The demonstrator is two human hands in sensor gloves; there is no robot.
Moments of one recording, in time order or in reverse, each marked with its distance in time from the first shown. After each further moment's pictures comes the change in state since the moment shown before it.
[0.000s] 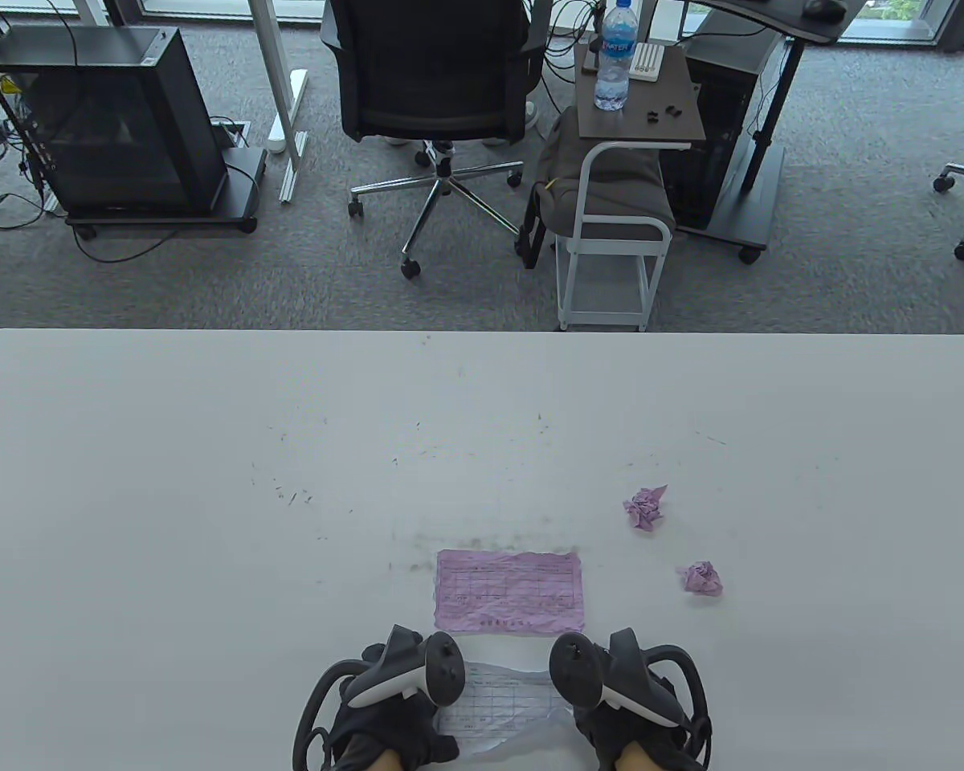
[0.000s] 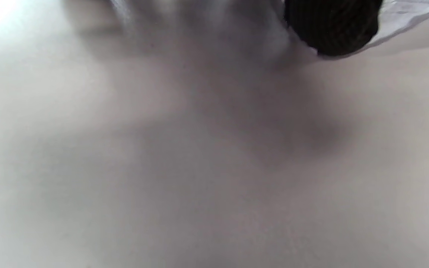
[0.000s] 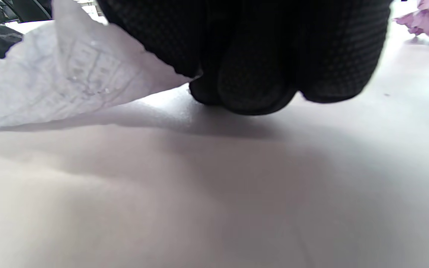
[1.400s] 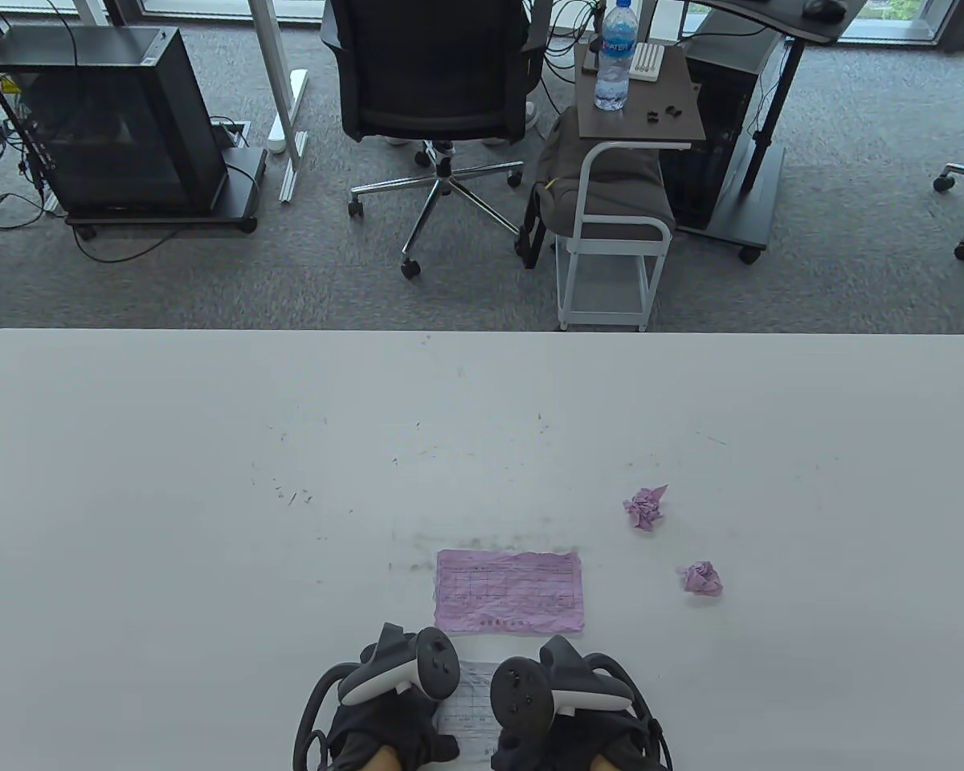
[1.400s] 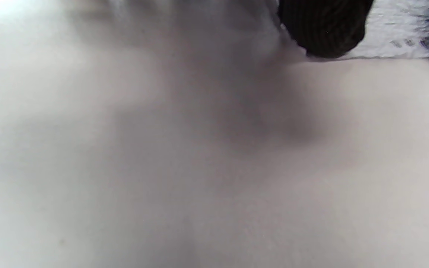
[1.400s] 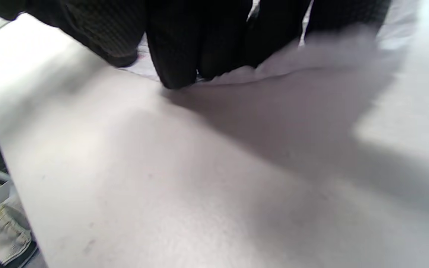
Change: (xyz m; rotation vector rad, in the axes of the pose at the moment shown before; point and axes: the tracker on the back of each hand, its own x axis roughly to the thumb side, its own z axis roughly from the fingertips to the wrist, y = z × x) left_hand -0.004 -0.001 0.000 -0.041 -0.007 0.078; right_hand 0.056 0.006 0.003 0.405 -0.367 -0.064
